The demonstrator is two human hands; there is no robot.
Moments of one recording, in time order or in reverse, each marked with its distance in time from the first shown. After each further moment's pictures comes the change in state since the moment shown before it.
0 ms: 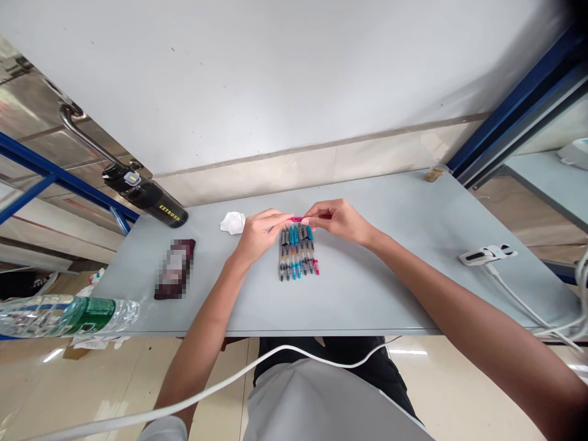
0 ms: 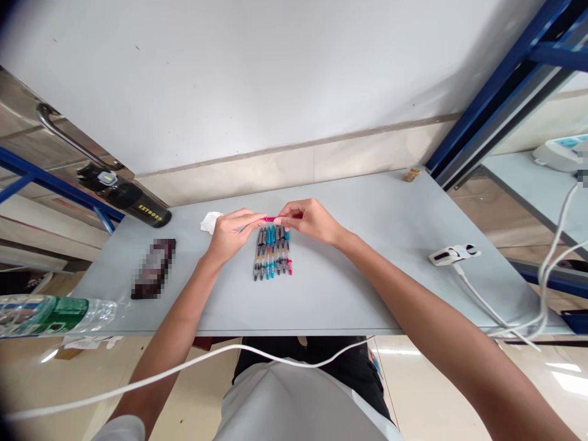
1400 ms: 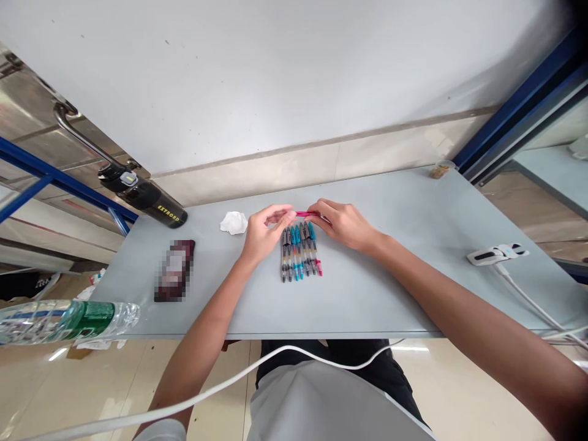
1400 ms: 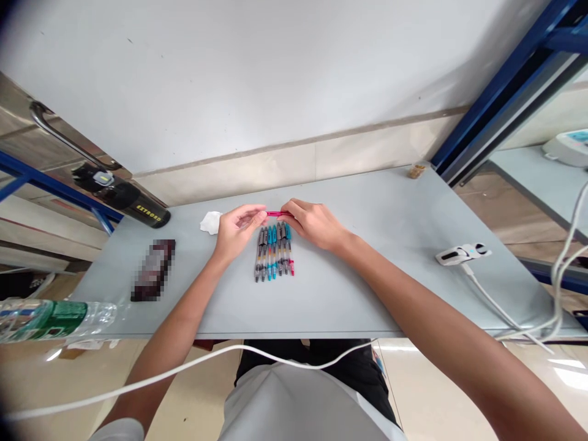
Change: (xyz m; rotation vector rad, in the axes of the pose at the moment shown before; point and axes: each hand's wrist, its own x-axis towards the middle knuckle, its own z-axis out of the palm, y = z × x) left_hand 0.004 0.007 0.015 -0.318 0.107 -0.433; right_hand -0.003 0.027 0.007 -0.739 0.144 -0.373
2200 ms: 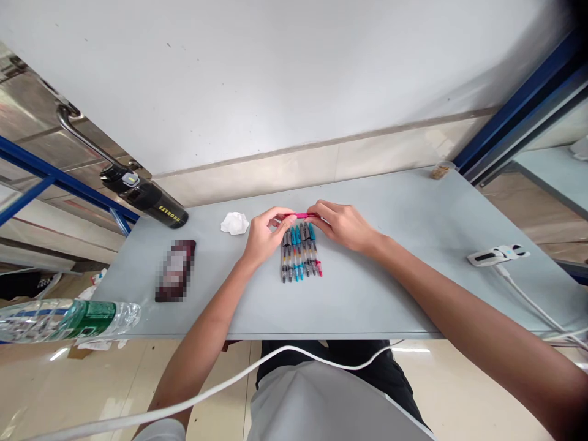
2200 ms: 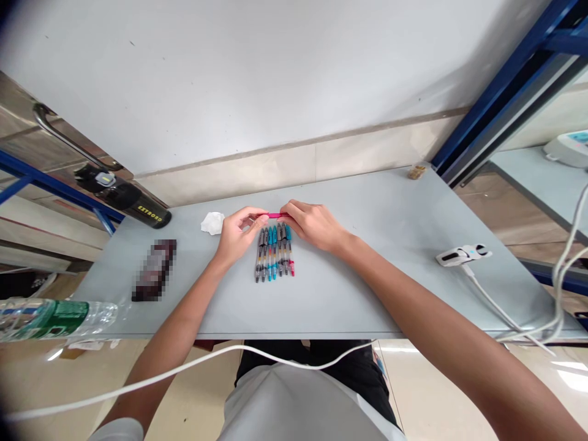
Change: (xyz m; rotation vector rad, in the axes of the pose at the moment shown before) left_hand -0.001 0.000 0.001 0.087 -0.039 0.064; right_hand 0.001 -0.001 0.000 -0.035 -0.009 -0.030
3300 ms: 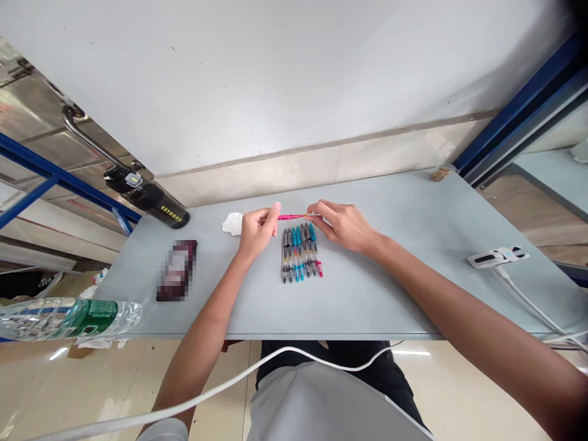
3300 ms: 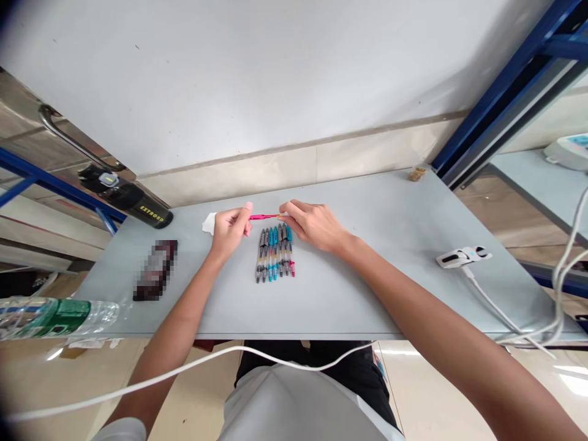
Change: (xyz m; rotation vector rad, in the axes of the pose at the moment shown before) left_hand 0.006 0.004 -0.014 -0.013 0.102 -0.116; right_hand 0.001 -0.002 -0.002 -0.073 0.034 0.001
